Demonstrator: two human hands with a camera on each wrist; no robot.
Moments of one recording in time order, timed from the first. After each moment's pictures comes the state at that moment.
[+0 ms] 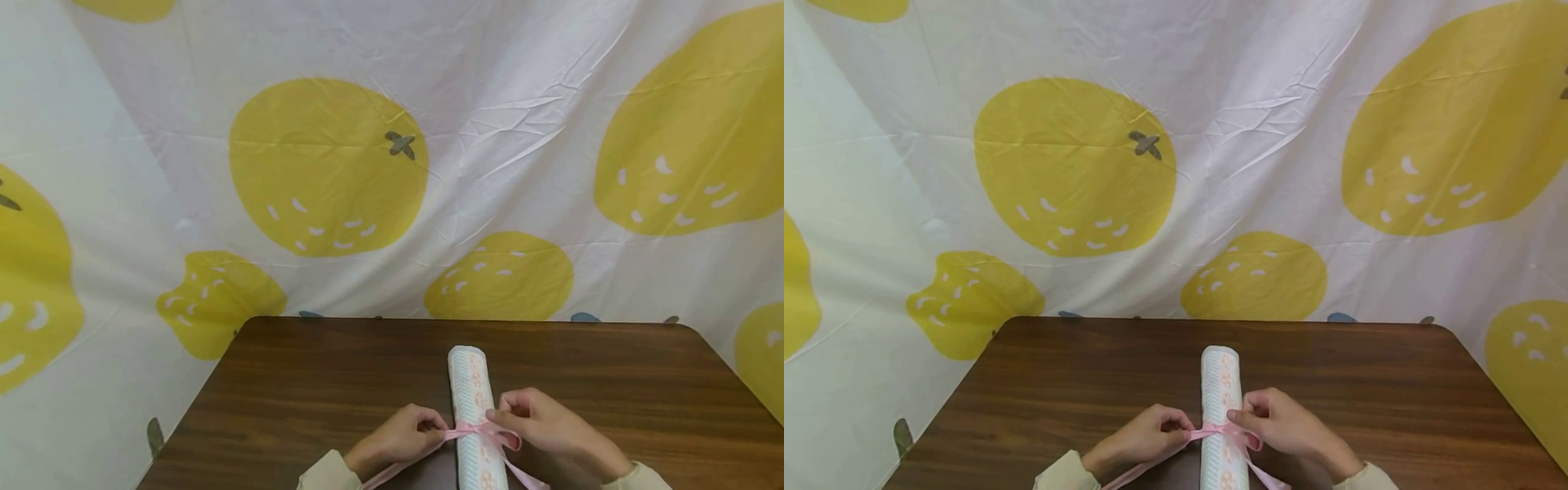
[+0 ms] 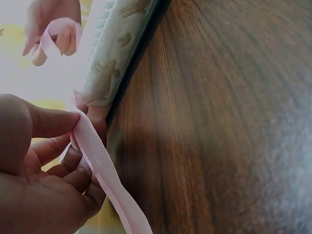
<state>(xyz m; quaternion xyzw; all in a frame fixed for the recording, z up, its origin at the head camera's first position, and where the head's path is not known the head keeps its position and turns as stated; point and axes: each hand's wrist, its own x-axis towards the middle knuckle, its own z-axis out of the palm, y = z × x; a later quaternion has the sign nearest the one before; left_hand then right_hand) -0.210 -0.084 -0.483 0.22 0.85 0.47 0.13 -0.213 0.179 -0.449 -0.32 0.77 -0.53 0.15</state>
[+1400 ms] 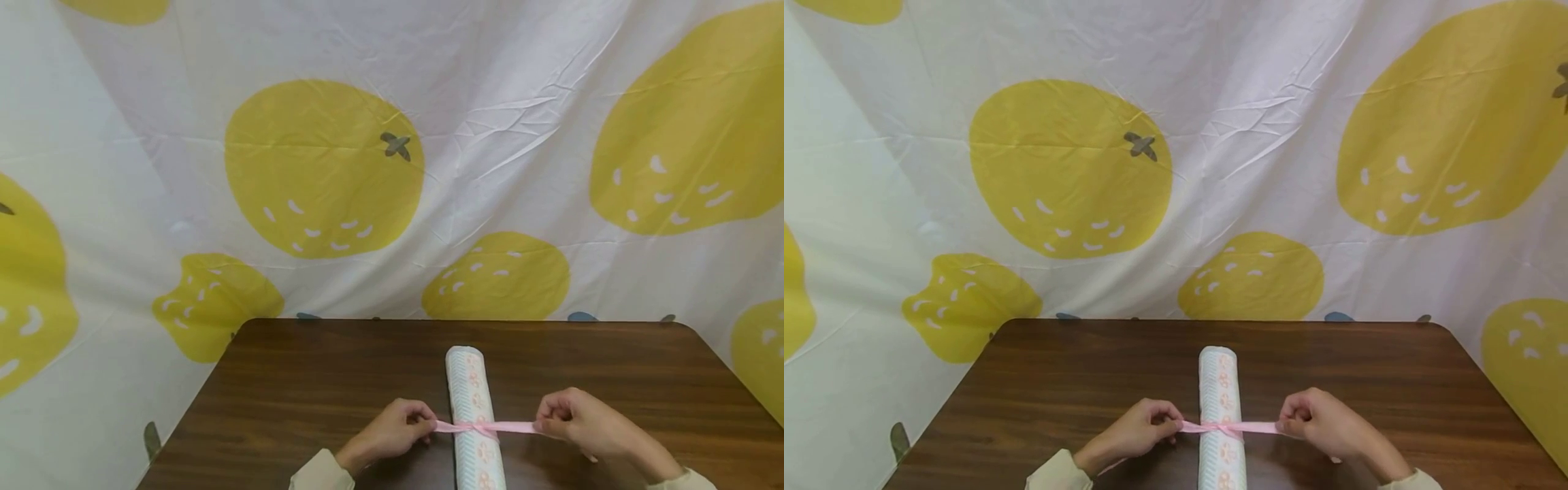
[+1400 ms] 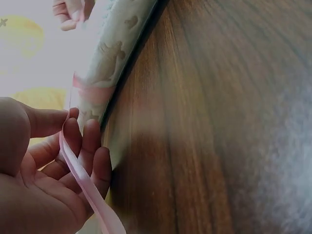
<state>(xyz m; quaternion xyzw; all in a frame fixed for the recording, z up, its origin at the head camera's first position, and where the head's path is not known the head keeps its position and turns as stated) -0.217 -0.089 -0.484 0.19 0.83 0.51 0.12 -0.214 0.243 -0.450 -0.30 0.82 -0.46 0.16</state>
